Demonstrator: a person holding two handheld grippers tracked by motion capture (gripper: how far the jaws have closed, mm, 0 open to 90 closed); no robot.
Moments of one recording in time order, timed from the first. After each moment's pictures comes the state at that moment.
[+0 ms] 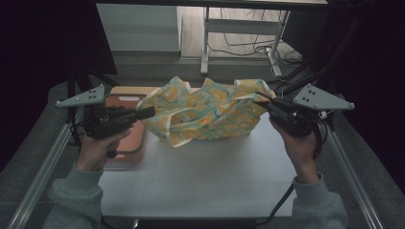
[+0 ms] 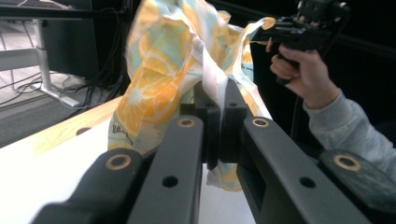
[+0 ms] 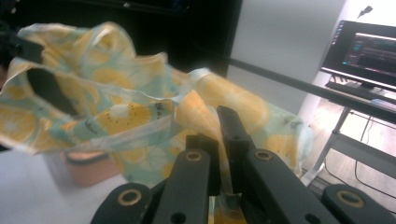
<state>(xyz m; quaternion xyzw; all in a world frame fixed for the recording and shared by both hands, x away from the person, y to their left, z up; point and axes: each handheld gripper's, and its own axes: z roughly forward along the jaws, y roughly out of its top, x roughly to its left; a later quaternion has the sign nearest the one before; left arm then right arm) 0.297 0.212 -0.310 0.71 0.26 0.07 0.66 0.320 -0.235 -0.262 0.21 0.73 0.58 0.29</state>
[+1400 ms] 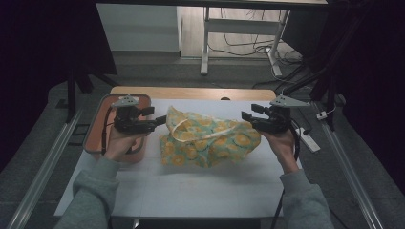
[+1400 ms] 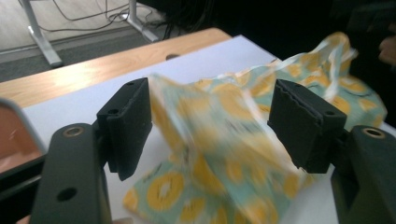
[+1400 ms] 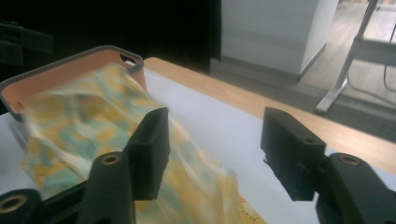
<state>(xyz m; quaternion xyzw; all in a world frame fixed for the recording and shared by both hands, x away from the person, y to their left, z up) 0.352 0.197 -0.400 0.75 0.40 0.14 0.51 0.400 -0.250 -0.372 0.32 0.76 0.53 0.20</state>
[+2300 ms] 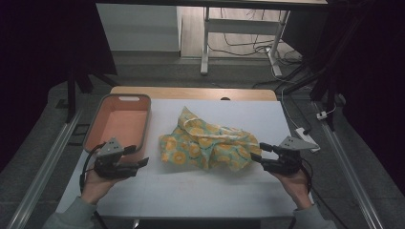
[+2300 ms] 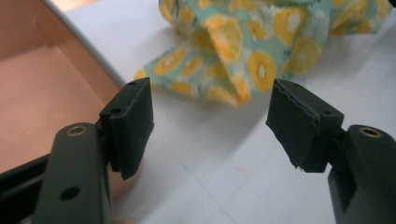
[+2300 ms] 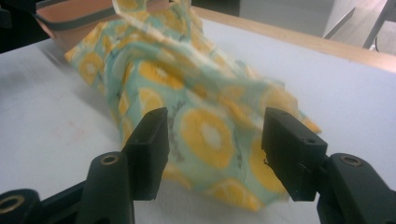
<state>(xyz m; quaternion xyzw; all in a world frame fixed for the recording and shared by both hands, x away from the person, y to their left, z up) 0.257 0.229 -0.463 0.79 0.41 0.16 0.43 0.325 -0.295 -0.447 0.31 0.80 0.49 0.16</state>
